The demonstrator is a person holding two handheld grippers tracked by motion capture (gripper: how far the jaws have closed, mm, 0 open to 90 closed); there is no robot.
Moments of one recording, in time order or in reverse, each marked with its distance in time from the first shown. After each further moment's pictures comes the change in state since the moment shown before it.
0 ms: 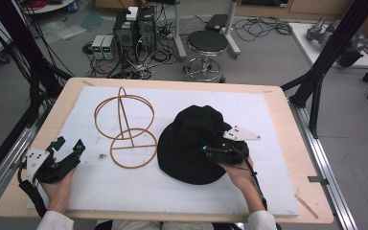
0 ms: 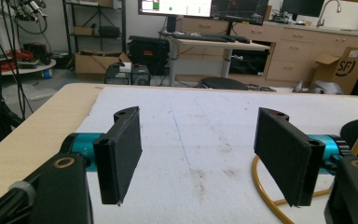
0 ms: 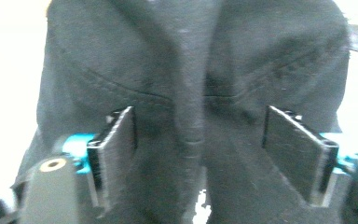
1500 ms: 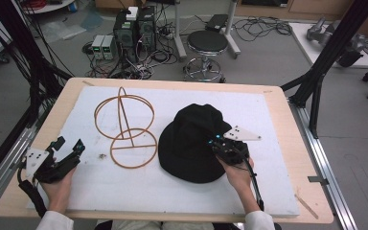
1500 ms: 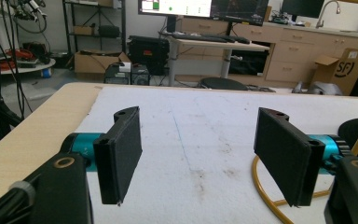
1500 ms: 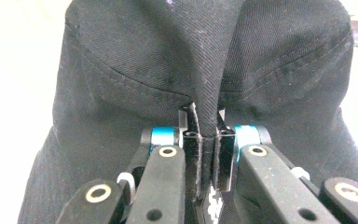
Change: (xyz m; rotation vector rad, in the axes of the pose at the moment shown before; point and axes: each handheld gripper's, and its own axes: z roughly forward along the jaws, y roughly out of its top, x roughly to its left) left arm 0.001 0.000 0.000 -0.002 -0.001 -0.007; right arm 0.003 0.003 -0.004 -0.008 -0.011 0.035
